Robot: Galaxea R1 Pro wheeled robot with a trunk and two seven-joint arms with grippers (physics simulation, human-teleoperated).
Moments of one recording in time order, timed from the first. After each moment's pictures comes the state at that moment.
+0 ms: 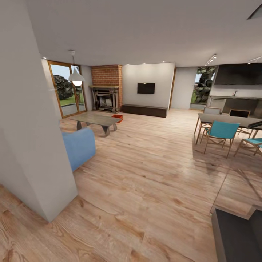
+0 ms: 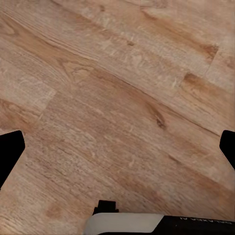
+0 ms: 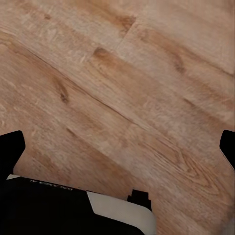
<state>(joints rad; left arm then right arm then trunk) -0.26 0.01 0.02 0.07 0.08 -0.55 -0.01 -0.39 -0.09 -0.10 0.03 0.15 -0.26 0.27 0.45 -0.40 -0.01</state>
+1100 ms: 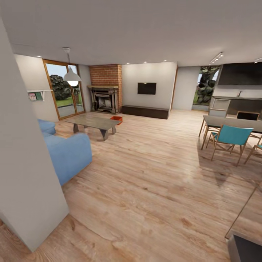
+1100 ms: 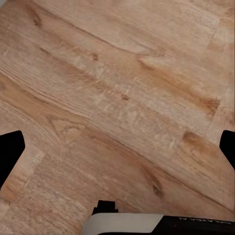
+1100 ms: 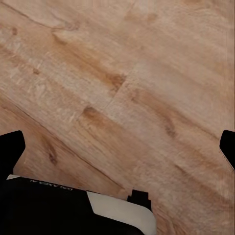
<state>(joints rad) -0.26 0.01 0.02 0.07 0.08 -0.55 -0.01 -0.39 -0.09 -0.10 0.03 0.15 -0.26 0.27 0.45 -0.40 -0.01</state>
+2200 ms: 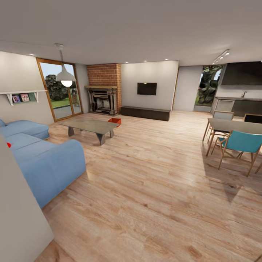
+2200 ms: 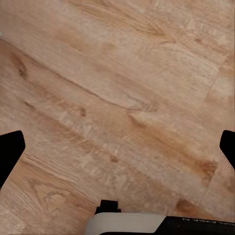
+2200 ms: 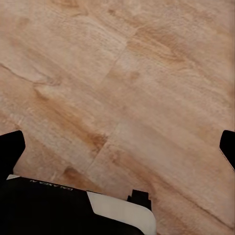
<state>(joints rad) -0.26 0.00 0.02 0.07 0.08 -0.55 0.01 -0.39 -0.09 -0.10 0.03 0.15 -0.26 0.27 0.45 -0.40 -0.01</state>
